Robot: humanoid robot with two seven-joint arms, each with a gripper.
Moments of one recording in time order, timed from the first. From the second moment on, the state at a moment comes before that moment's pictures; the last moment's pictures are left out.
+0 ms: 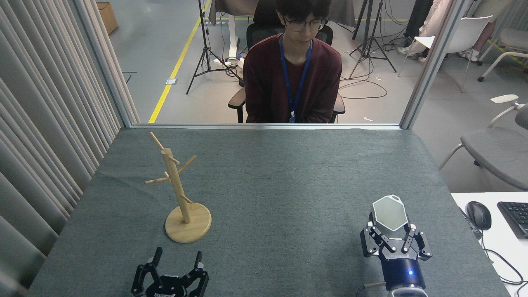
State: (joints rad) left arm 0.14 -0.02 -0.11 -1.50 -1.56 -0.03 0.31; right arm -0.06 -0.02 -0.06 -1.36 1.46 -0.05 -0.29
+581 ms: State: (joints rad) left arm 0.00 -0.02 -0.37 -1.38 -1.69 -0.07 0.33; right arm -0.02 0.20 0.26 -1.56 1.72 -0.06 -0.29
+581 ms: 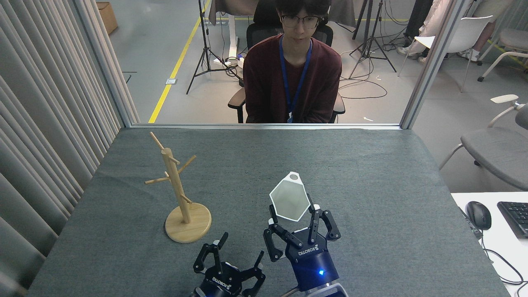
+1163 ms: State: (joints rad) left arm -0.02 -0.05 -0.44 -1.38 -1.70 -0.06 0.33; right arm 0.06 0.22 0.35 -1.55 1.77 -0.06 -0.29
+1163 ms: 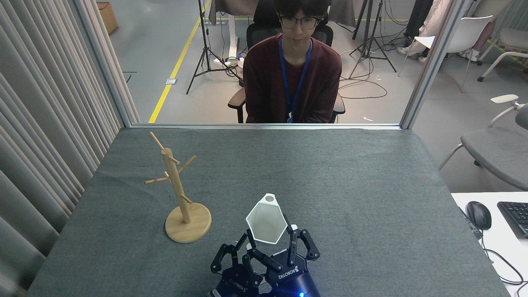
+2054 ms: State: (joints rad) left arm -0.02 -0.04 -0.43 -1.39 -1.70 -0.06 0.33; right arm 0.12 0.22 0.39 -1.56 1.80 -0.06 -0.30
